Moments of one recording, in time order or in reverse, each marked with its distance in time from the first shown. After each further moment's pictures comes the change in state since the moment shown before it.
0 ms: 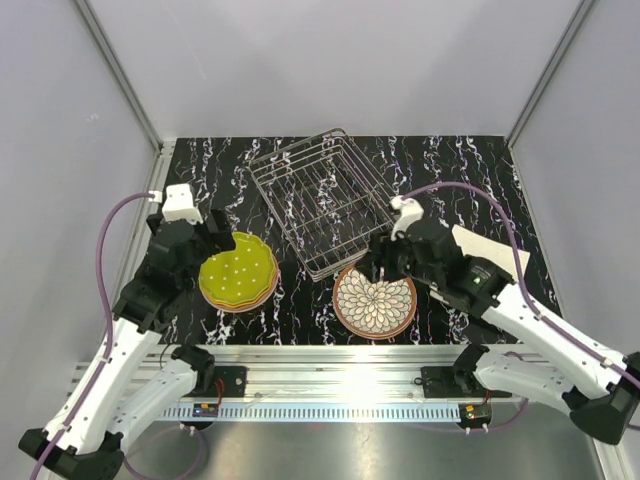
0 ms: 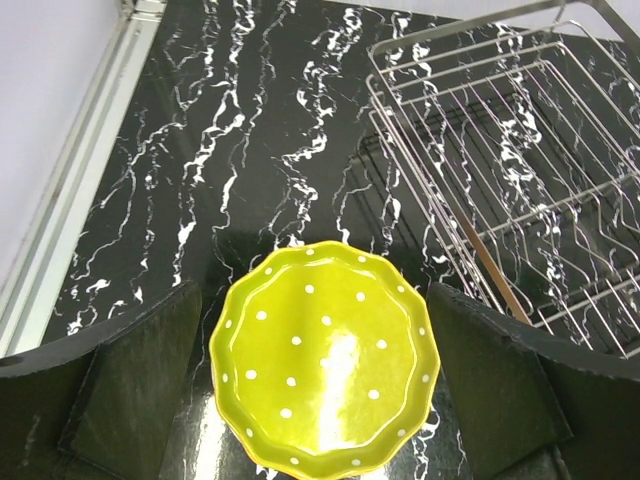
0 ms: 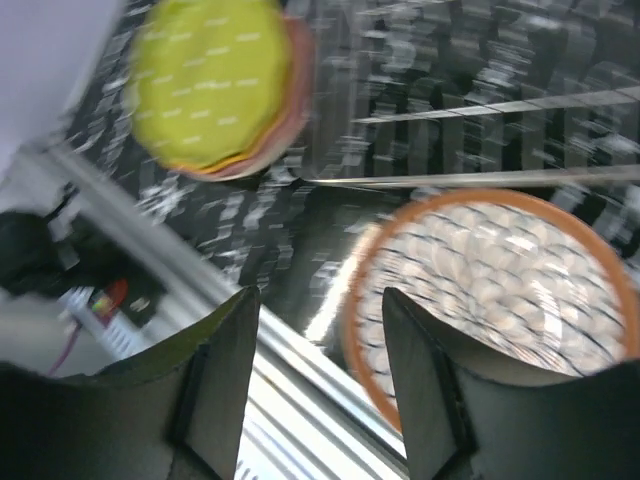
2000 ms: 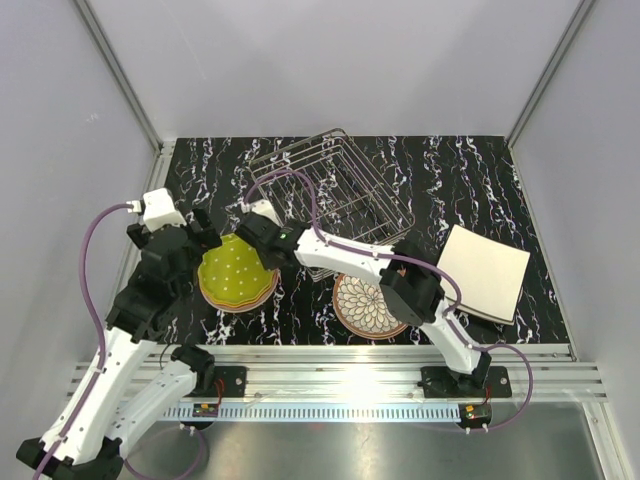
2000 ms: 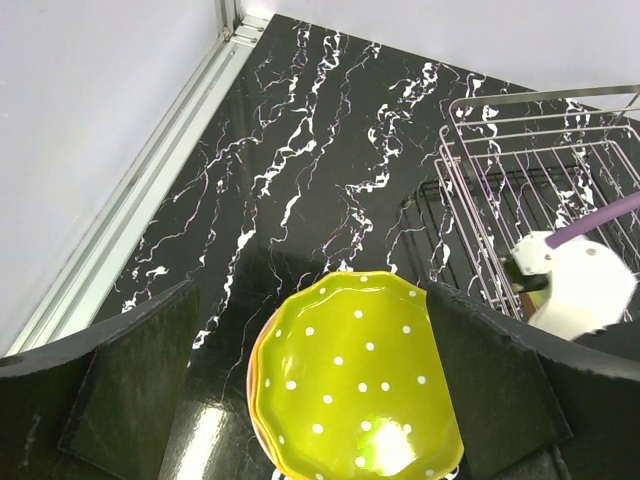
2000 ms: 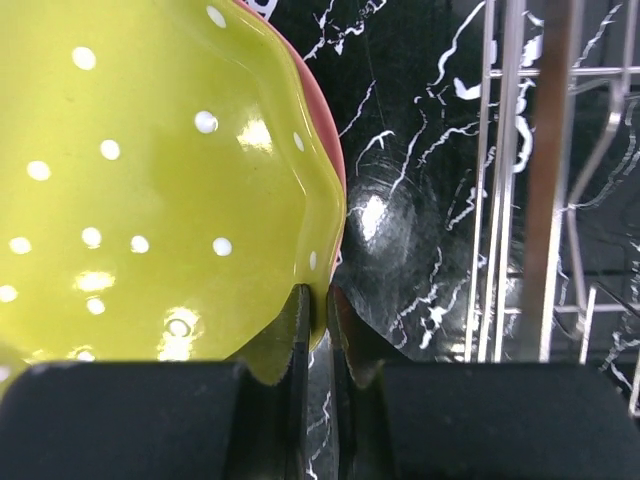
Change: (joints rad) left arm -0.002 -0.050 0.000 -0.018 -0.201 -0.057; right arm 0.298 1.286 1.012 -0.148 0.314 -0.002
